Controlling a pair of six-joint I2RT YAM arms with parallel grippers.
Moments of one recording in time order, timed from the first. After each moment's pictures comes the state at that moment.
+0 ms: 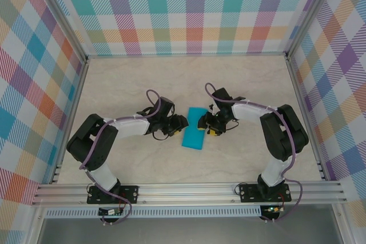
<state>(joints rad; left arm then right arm) -0.63 1.69 0.85 -0.08 0.36 -1.03 0.49 1.76 1.01 -0.55 -0.50 0.71</state>
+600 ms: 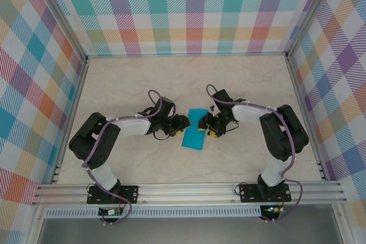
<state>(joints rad) -0.63 1.72 0.85 -0.03 0.41 -1.03 0.49 1.76 0.97 -0.50 -0.50 0.76</state>
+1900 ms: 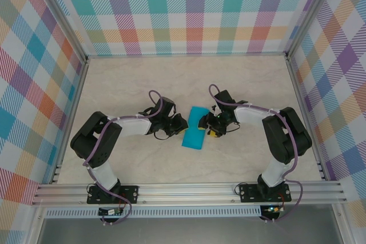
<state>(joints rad) -0.63 1.73 0.85 0.00 0.43 -1.05 0.48 1.72 0.93 -0.44 -0.51 0.81</state>
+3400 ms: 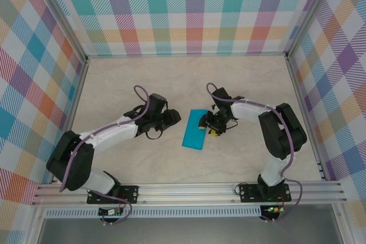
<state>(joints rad) -0.63 1.42 0.85 -0.27 0.14 -1.01 0.49 1.79 1.03 -0.57 -0.44 0.81</state>
